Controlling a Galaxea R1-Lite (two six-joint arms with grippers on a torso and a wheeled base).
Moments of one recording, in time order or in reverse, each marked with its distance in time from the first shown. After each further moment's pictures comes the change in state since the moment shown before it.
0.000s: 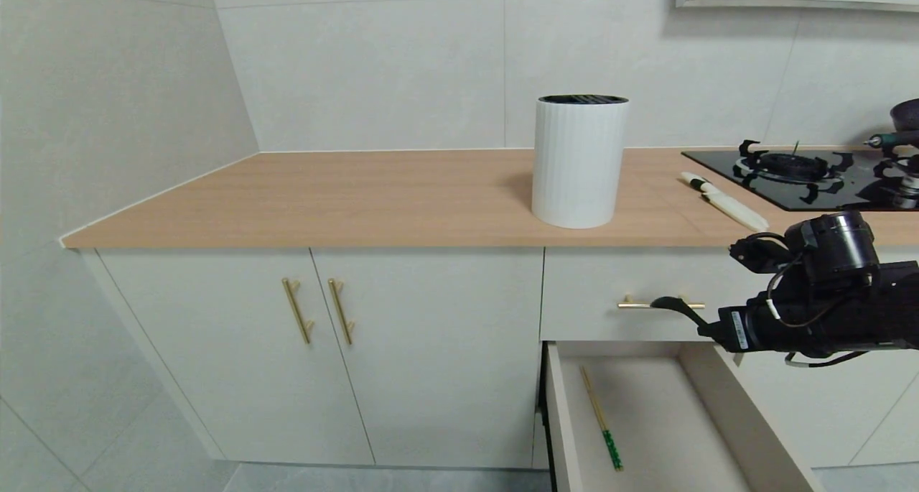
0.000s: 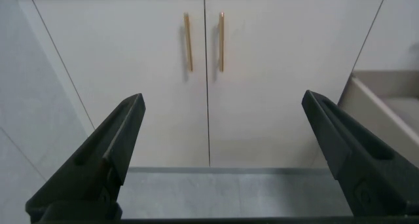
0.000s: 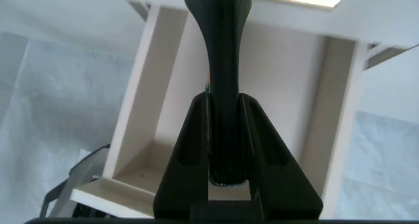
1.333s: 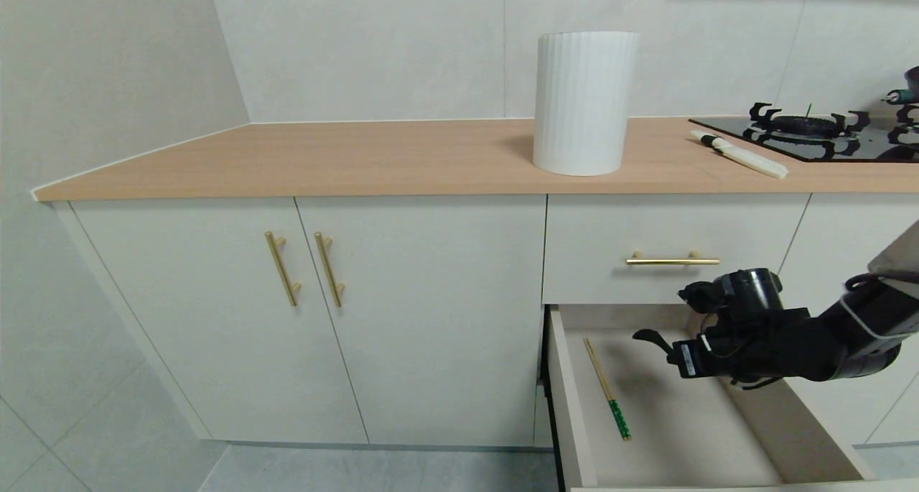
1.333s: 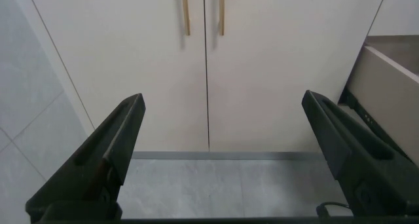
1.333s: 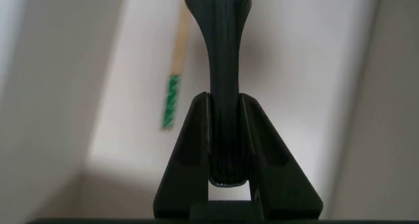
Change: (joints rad) left arm 0.000 0.000 0.000 0.000 0.000 0.000; right arm 0.004 0.394 -0.011 -0.311 -0.088 -0.010
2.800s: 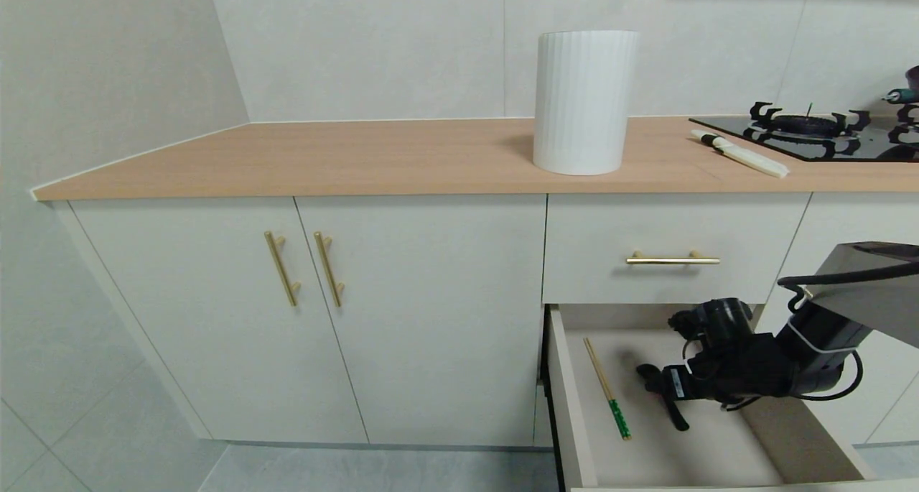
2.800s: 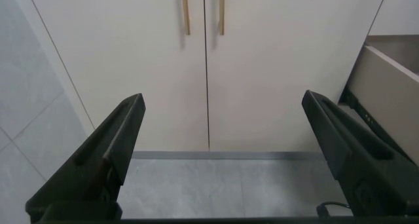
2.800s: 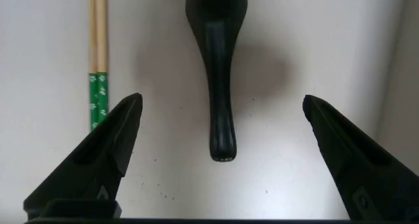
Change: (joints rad) left arm 0.000 0.000 0.000 0.000 0.000 0.000; right arm -0.005 0.170 -0.045 -0.032 -0.089 0.042
